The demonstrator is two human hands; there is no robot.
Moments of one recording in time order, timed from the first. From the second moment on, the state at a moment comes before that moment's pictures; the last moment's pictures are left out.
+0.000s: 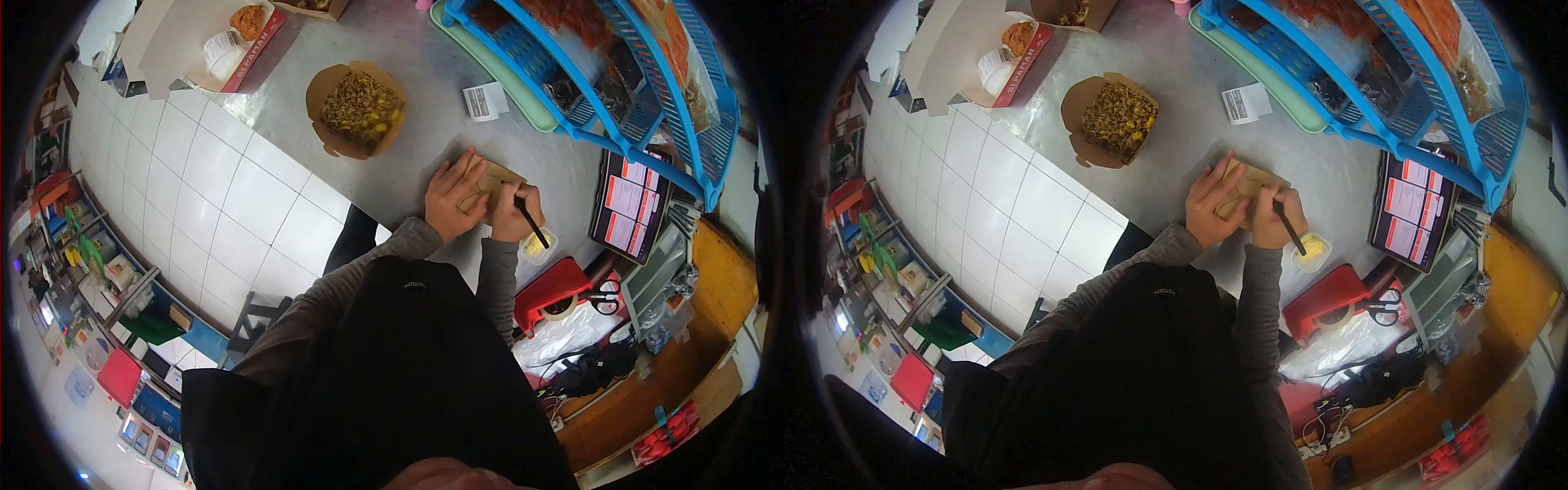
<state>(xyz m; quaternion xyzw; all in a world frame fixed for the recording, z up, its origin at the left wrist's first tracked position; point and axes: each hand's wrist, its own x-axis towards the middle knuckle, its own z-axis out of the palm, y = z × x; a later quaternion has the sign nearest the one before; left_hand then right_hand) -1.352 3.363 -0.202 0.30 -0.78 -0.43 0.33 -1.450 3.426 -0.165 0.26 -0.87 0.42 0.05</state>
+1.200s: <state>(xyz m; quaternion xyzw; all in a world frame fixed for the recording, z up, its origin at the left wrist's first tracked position) -1.353 3.362 -0.200 0.31 -0.78 -0.42 0.34 -1.451 3.428 -0.169 0.21 -0.88 0.42 0.06</state>
